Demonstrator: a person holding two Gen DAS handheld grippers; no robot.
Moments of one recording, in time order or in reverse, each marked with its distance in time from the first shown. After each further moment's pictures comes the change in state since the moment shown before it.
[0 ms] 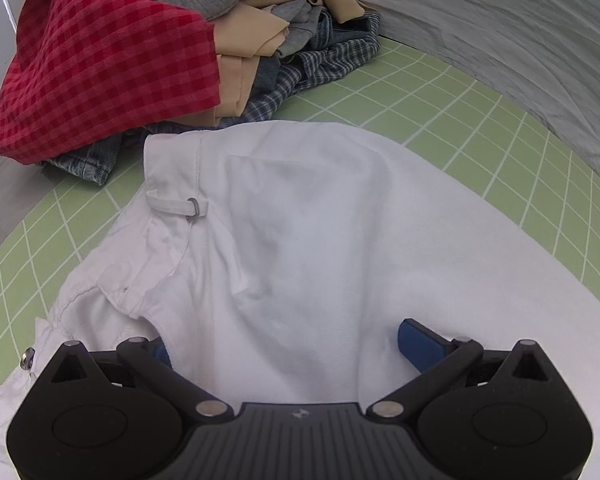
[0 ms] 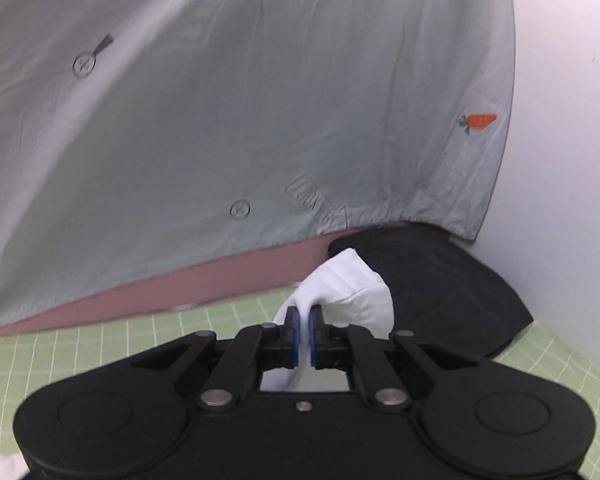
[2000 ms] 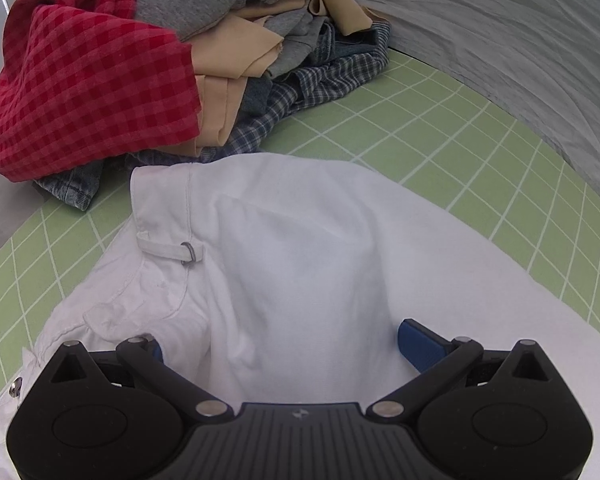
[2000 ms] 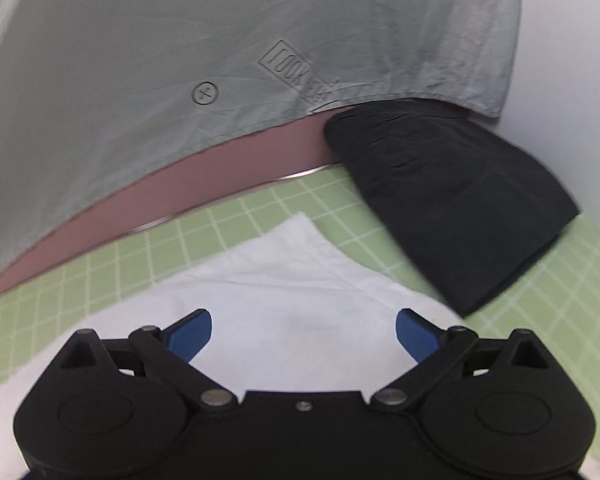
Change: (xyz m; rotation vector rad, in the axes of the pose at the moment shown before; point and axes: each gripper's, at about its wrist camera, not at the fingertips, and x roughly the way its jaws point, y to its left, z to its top) left arm 0.016 -0.010 0.034 -0.059 -0.009 0.022; right arm 0.109 -0.022 -0.071 0.137 0.294 0.082
